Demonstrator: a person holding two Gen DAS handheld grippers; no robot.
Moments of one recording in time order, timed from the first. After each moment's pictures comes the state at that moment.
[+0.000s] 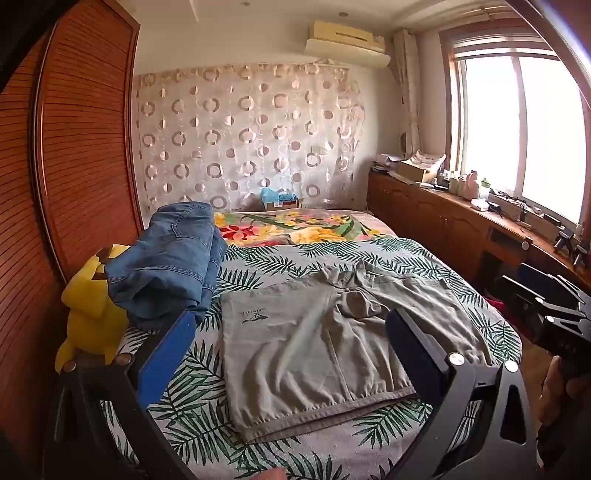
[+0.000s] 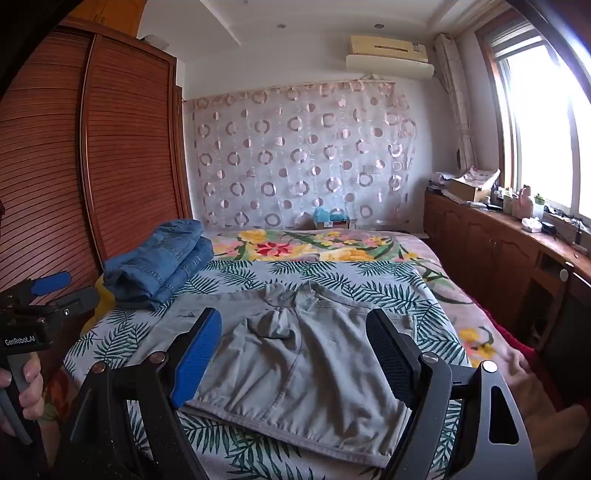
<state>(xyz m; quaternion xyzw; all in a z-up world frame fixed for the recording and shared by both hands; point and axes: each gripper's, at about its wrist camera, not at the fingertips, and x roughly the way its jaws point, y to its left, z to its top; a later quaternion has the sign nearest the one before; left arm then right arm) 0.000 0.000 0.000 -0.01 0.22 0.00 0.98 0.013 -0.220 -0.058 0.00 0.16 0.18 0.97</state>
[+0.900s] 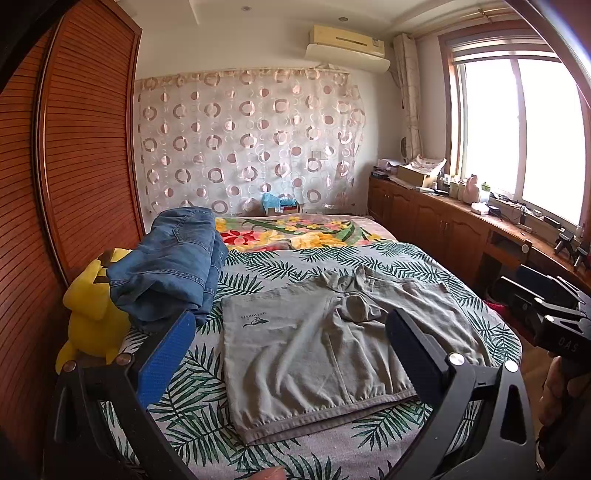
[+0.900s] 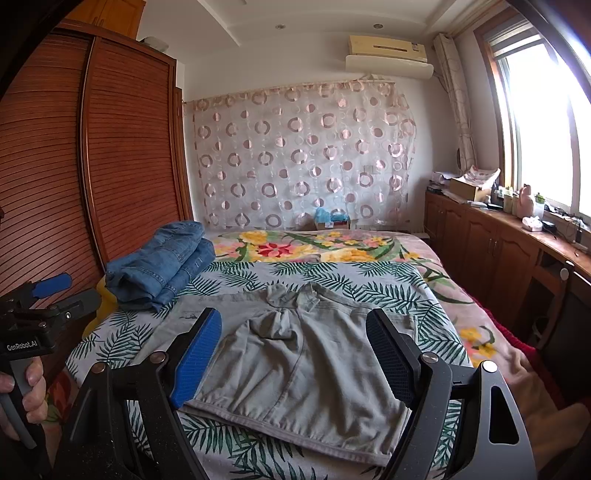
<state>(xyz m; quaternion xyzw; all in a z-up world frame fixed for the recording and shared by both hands) -0.005 0.001 0.006 -0.01 0.21 0.00 0.98 0.014 -0.220 -0.059 0.00 0.16 0.18 0.97</state>
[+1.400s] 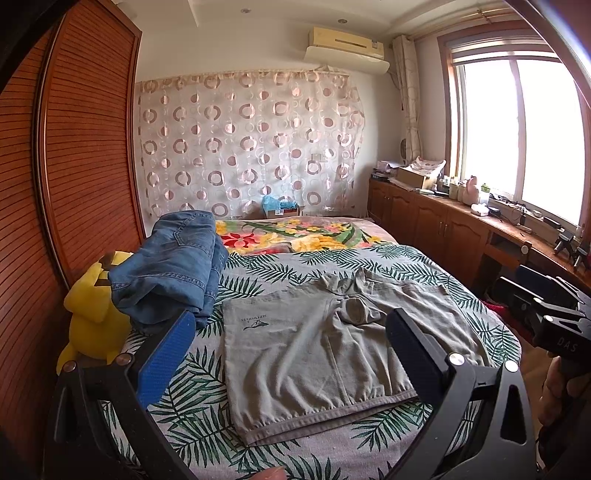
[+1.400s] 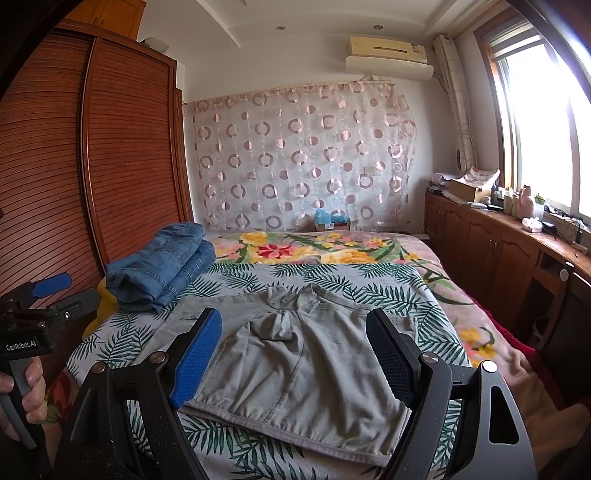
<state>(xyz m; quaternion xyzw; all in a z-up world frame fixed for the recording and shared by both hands) -0.006 0.001 0.007 -0.01 0.21 0.01 0.98 0.014 -0.220 -0.059 0.00 0.16 0.18 0.97</state>
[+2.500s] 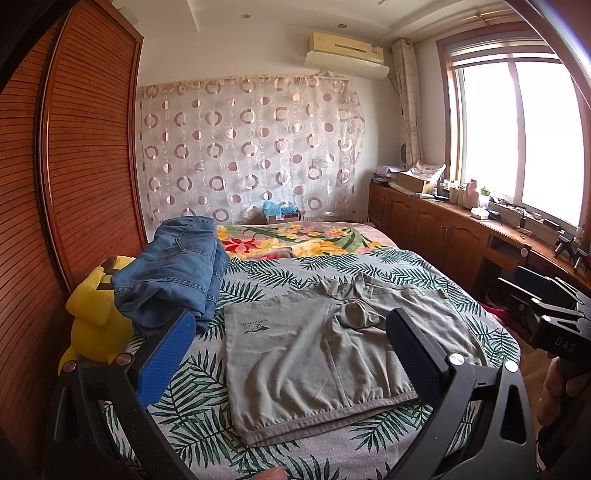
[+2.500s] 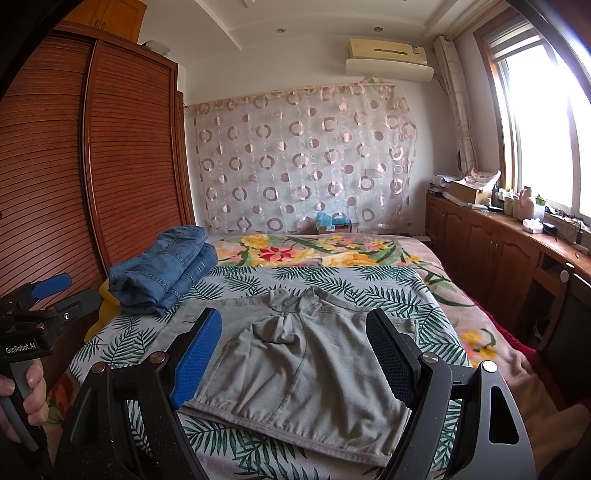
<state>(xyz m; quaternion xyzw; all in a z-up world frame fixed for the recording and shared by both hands) -0.006 0.000 0.015 -0.01 0.20 0.01 0.98 0.013 -0.219 -0.058 0.00 0.16 0.18 0.97</state>
